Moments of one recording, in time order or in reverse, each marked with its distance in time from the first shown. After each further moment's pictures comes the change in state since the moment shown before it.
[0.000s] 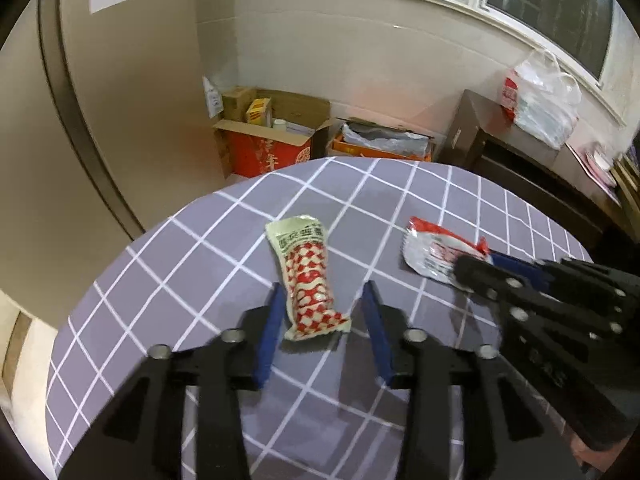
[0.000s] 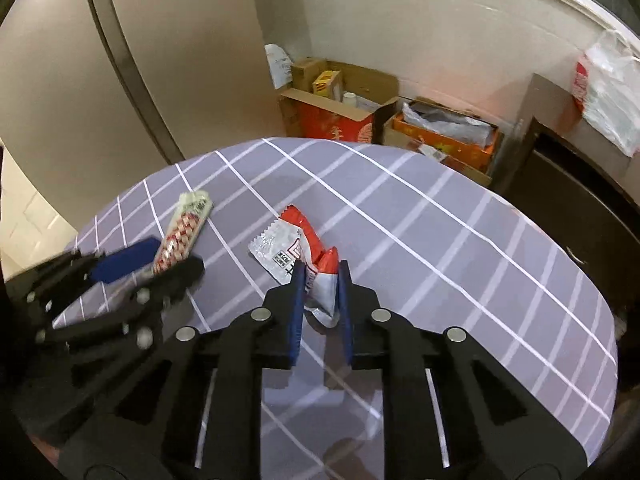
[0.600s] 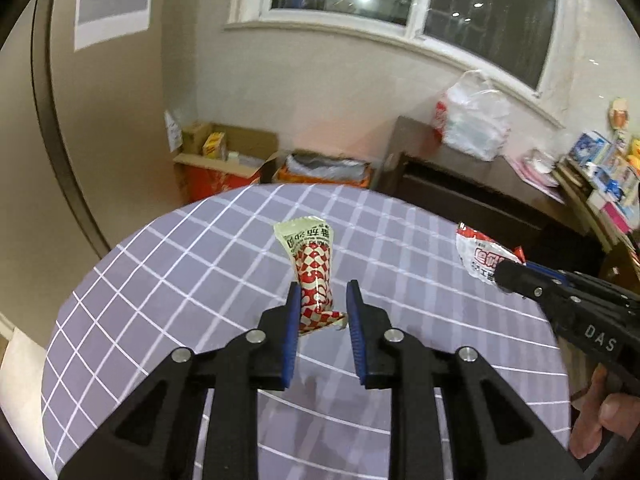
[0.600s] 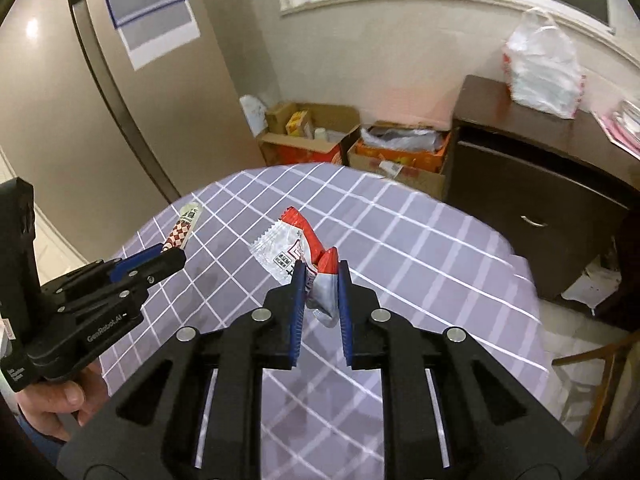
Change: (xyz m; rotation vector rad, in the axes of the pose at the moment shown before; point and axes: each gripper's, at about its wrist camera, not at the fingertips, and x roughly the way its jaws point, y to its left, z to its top) left arm -0.103 -0.061 -0.032 0.053 -0.135 -0.161; right arm -0.149 -0.055 -0.063 0.154 -0.163 -0.011
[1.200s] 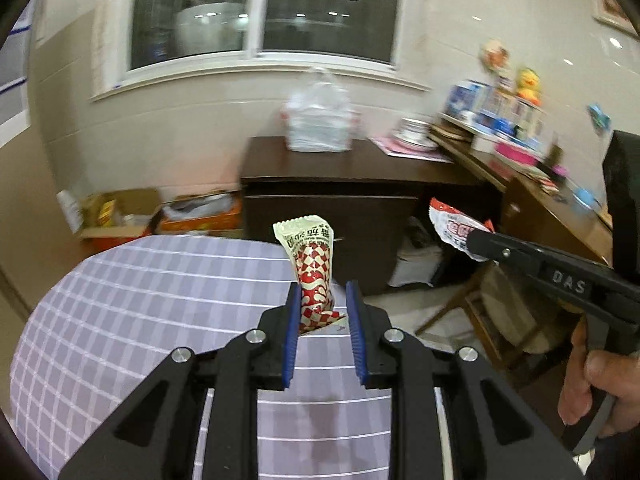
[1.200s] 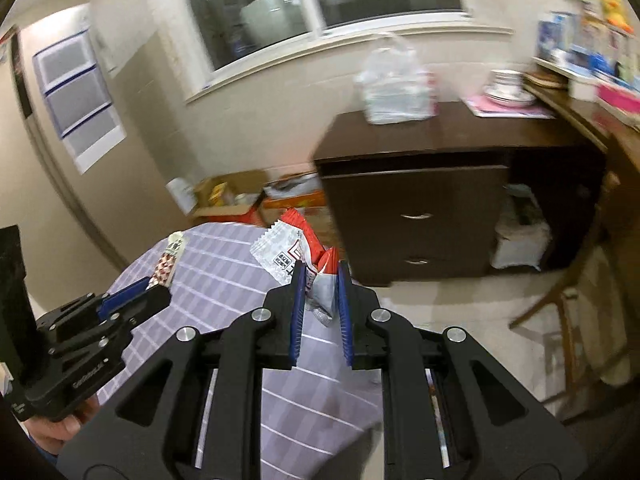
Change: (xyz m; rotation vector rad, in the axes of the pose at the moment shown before) left arm -0.058 -0.214 -0.030 0.312 -0.058 -0.277; right arm -0.179 -0.155 -0.069 0.278 -0.207 -0.195
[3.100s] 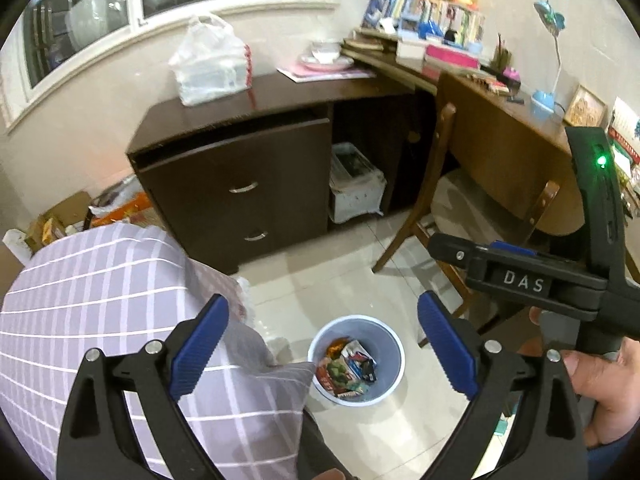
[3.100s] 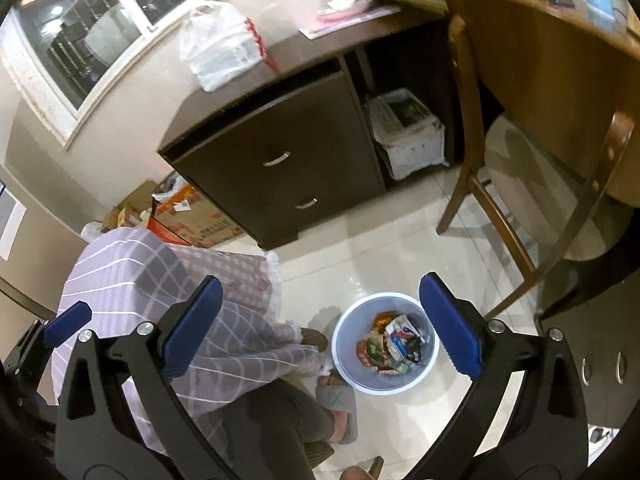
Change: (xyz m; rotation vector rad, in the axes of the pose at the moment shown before) left arm 0.082 -0.140 -0.023 0.195 0.213 -0.110; right arm -0.002 -0.159 -0.067 0.366 0.120 -0.256
